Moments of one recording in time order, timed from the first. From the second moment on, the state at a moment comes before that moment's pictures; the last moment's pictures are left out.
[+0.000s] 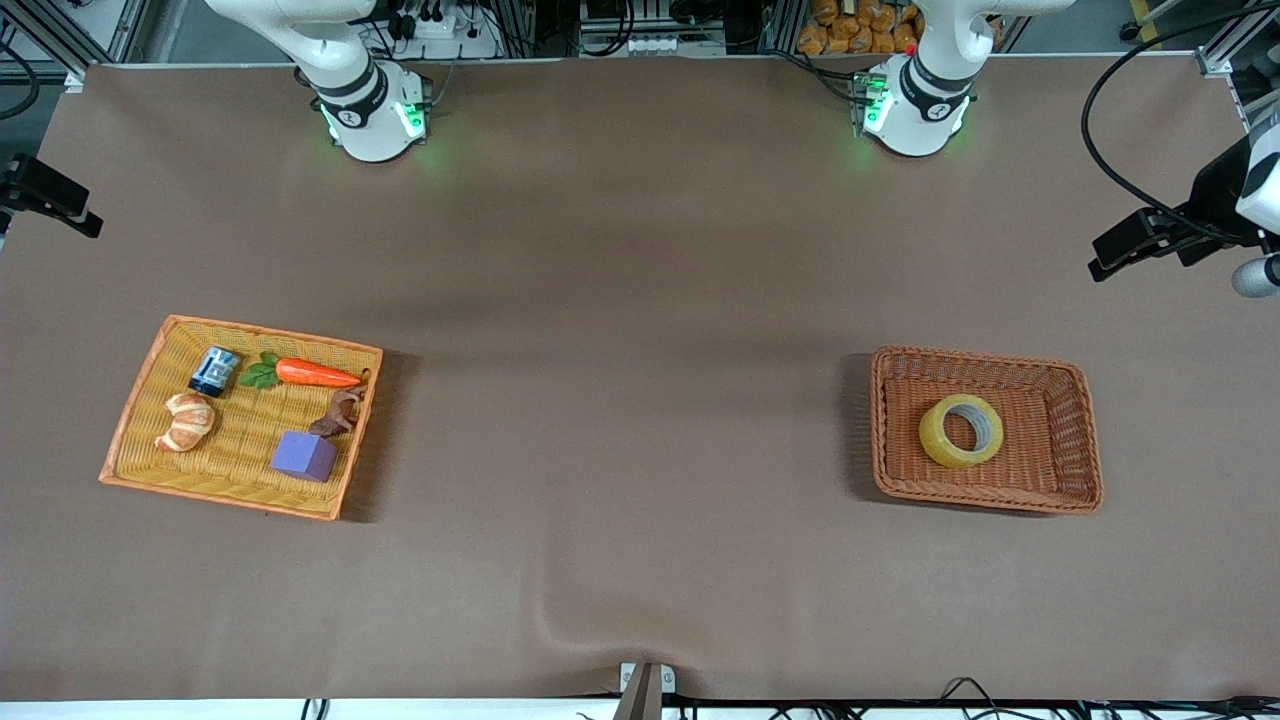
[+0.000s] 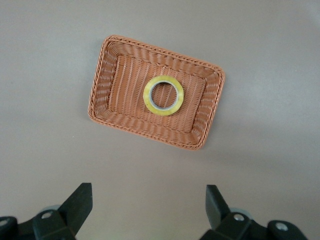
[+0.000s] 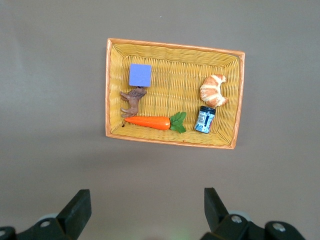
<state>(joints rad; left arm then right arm) -0.09 0.00 0.03 -1.55 0.00 1.55 -0.24 -0.01 -0.07 -0.09 -1.55 -0.01 1.47 -0.04</state>
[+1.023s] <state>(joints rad) -0.09 -0.05 0.04 -1.58 0.00 1.54 -0.24 -0.03 -0.06 -0.10 -1.57 -0.01 1.45 -0.03</state>
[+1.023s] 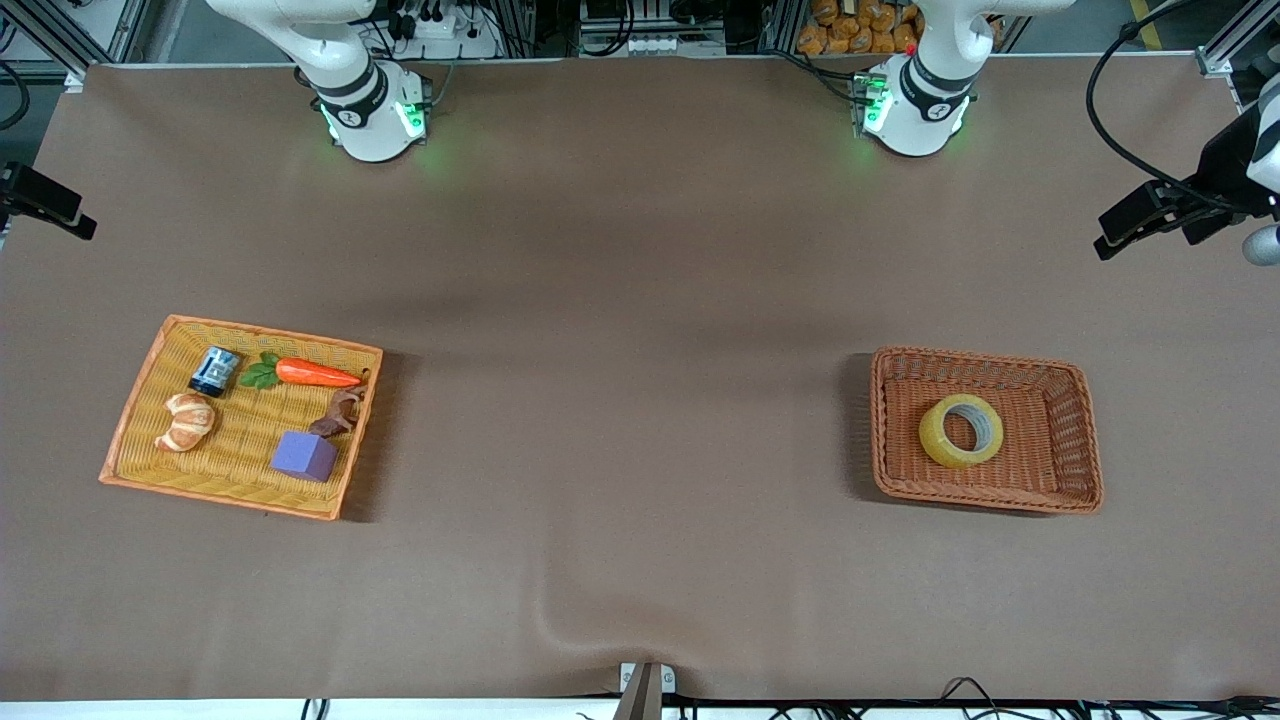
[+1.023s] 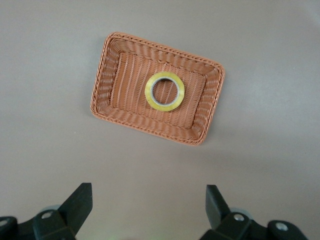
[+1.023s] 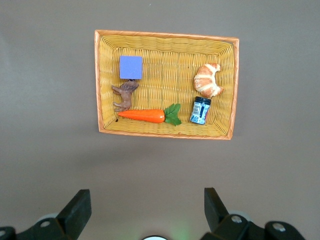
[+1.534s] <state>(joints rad) -0.11 -0.05 0.04 -1.58 0.00 1.51 -0.15 -0.03 -0.06 -0.10 -1.57 0.00 1.44 -0.03</state>
